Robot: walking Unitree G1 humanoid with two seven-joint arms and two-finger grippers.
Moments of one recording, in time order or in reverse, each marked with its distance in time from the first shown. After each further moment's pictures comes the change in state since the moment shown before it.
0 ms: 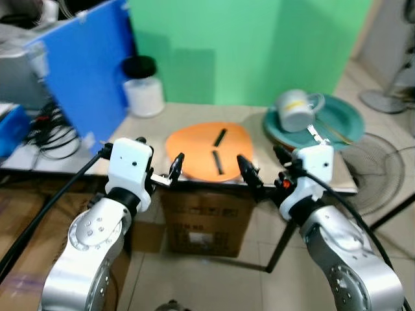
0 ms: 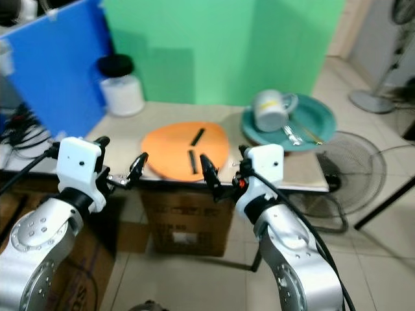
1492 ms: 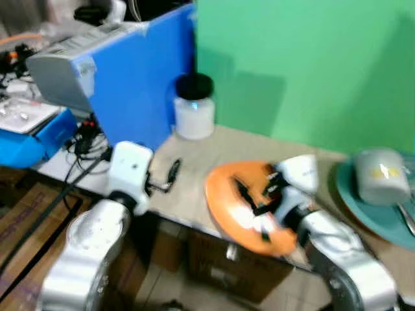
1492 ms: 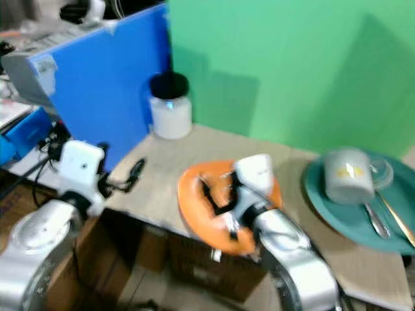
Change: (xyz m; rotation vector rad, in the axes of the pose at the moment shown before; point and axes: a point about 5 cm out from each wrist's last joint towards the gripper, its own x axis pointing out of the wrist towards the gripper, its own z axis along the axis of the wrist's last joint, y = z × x) left arm 0.000 0.004 -0.012 -0.005 0.065 -0.007; right arm 0.002 0.003 -0.026 -0.038 0.180 0.055
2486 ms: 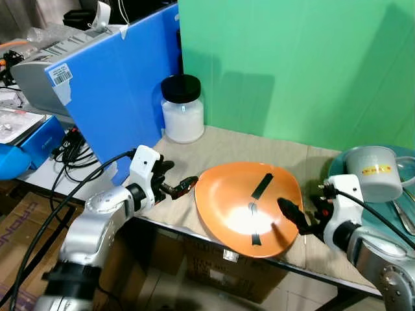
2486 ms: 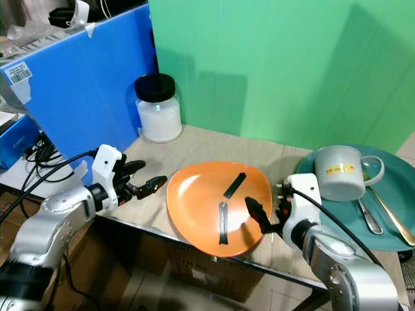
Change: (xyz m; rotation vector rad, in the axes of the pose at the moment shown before) left arm 0.061 0.010 -0.057 -0.223 0.136 -0.452; right arm -0.046 -0.075 -0.029 0.165 0.282 -0.203
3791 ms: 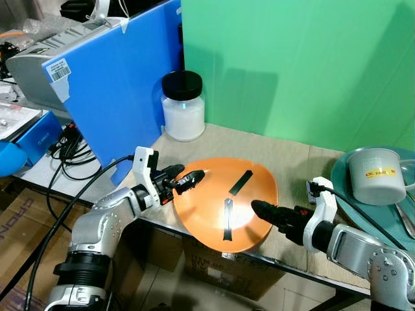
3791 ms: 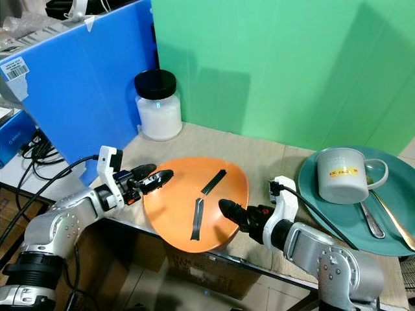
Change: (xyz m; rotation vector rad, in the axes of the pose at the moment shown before) left arm 0.008 0.001 -0.010 -0.330 -0.067 -0.095; right arm 0.020 0.023 -0.006 0.373 0.127 0.252
